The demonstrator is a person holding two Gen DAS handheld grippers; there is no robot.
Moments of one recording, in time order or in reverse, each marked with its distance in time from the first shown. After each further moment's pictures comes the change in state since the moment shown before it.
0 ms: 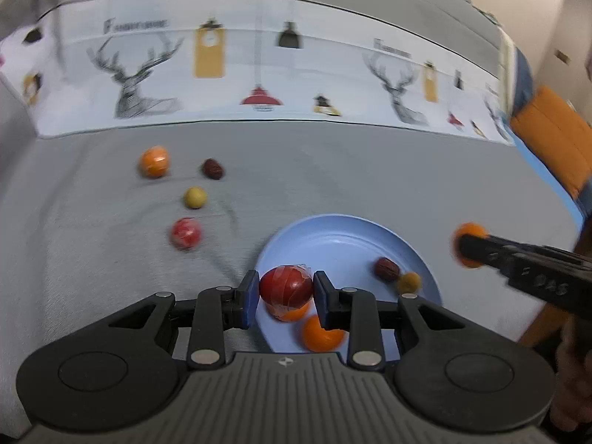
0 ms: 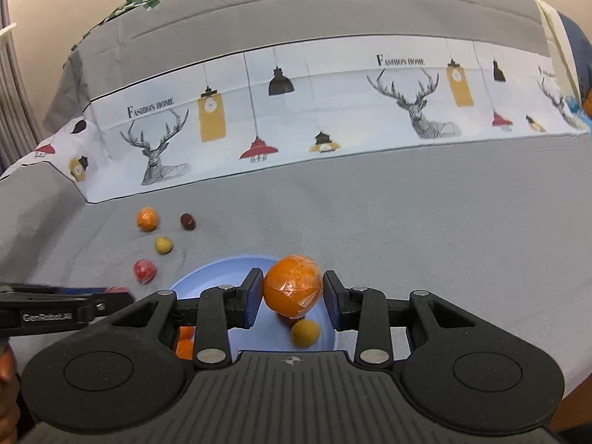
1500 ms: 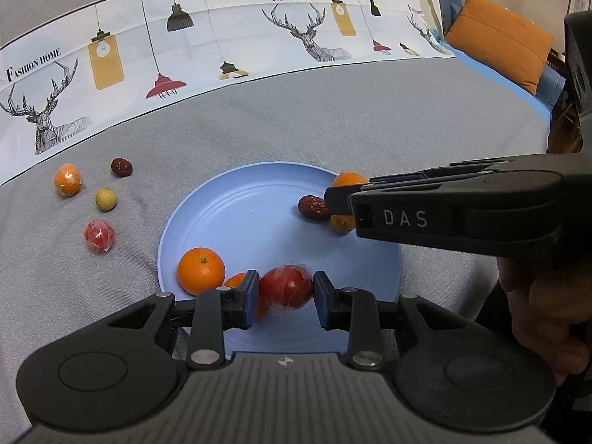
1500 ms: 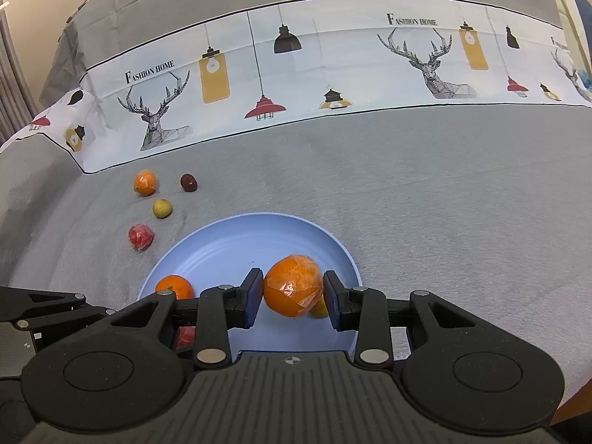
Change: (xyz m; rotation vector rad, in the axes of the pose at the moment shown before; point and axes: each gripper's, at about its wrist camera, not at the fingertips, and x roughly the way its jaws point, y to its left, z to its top) left arm 0.032 -0.064 -0.040 0.302 0.065 -0.064; right arm 0.038 0.005 -0.019 0.003 0.088 0.015
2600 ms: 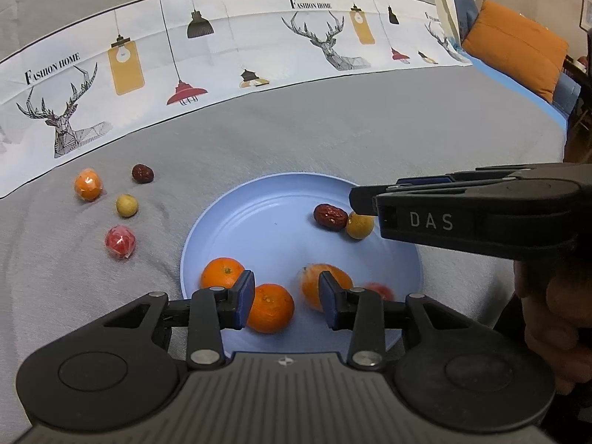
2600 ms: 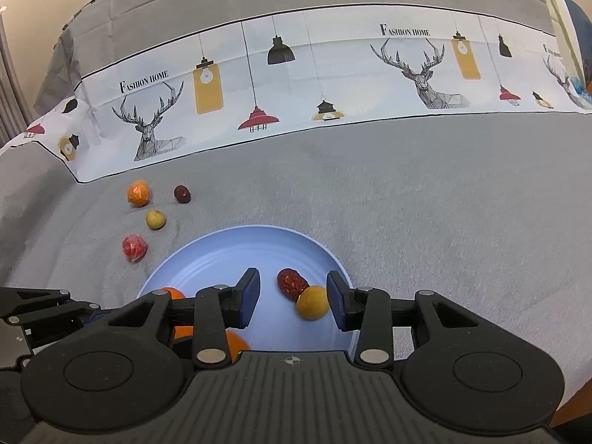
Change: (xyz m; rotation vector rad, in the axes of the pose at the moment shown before) left arm -0.002 0.006 0.004 -0.019 -0.028 0.062; right arm -0.003 -0.001 0.003 0.003 -0.036 -0.026
